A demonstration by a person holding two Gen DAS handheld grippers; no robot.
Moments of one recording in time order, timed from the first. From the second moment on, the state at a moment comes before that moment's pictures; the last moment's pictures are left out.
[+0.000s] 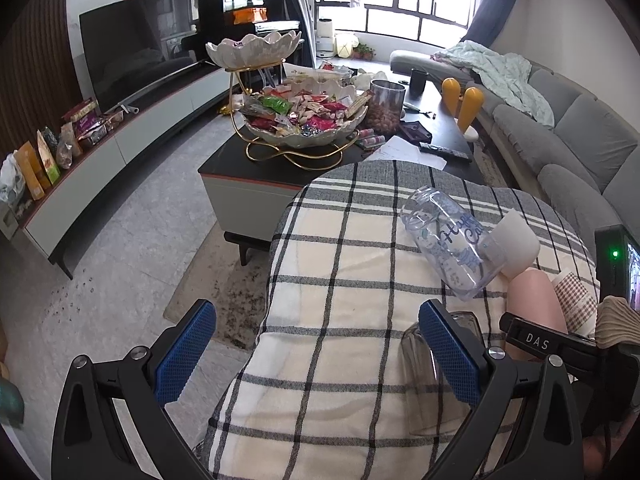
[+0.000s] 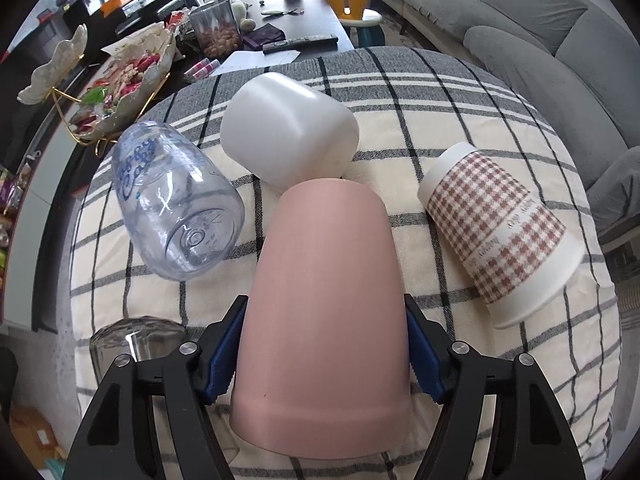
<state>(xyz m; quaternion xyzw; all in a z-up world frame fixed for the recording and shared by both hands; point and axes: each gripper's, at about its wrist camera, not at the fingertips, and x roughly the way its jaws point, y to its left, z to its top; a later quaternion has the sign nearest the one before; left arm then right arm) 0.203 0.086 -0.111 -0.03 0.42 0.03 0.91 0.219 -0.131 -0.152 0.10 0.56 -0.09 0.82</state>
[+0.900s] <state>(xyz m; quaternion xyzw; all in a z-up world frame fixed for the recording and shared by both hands) 0.039 0.089 -0.086 -0.02 0.44 0.02 0.90 0.050 -0.093 -0.138 0.07 0.58 0.00 0.81</state>
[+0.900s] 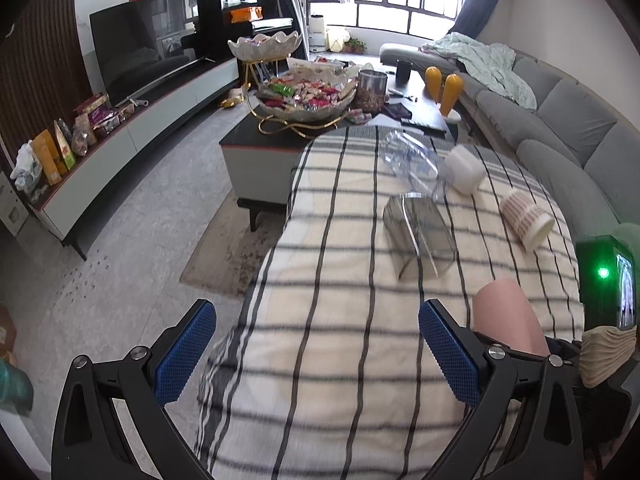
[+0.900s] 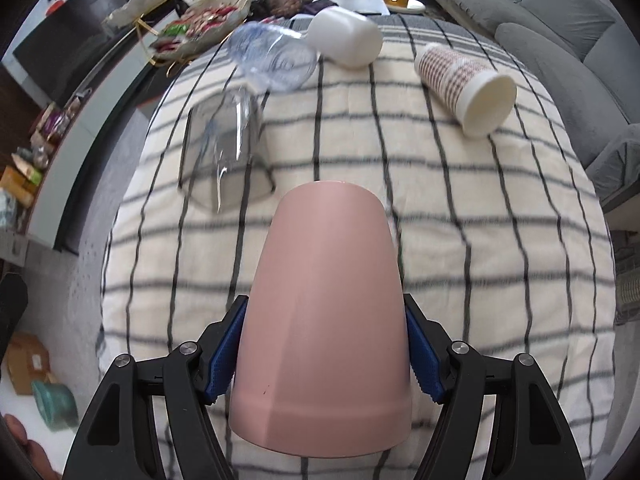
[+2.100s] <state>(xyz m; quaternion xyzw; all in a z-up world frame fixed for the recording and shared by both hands) 0.036 0.023 -0.074 0.01 0.54 -0.07 0.84 -0.008 -0.173 -0.058 0.12 0.52 -0.05 0.84</state>
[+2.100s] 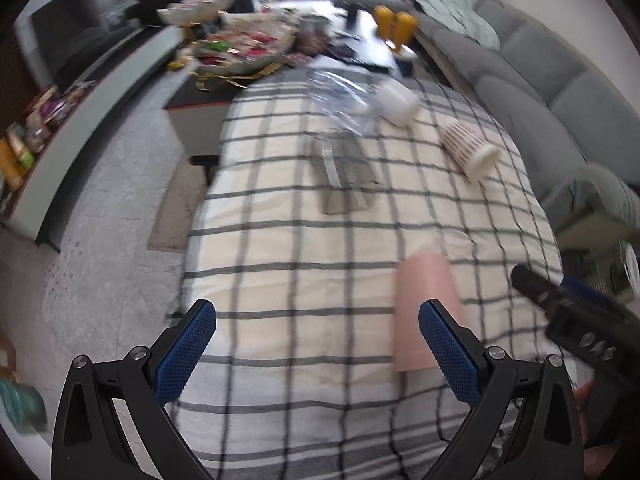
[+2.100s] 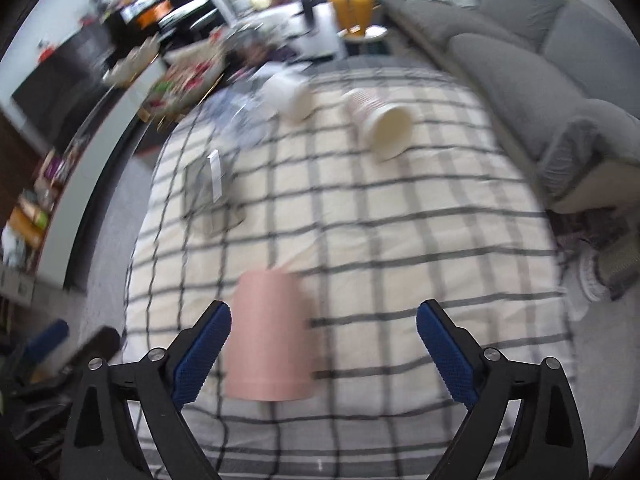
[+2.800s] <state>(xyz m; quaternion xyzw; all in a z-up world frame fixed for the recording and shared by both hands) 0.112 -0.106 -0.175 0.07 0.83 -0.10 0.54 0.014 -0.278 -0.094 0.23 0.64 -0.12 0.73</state>
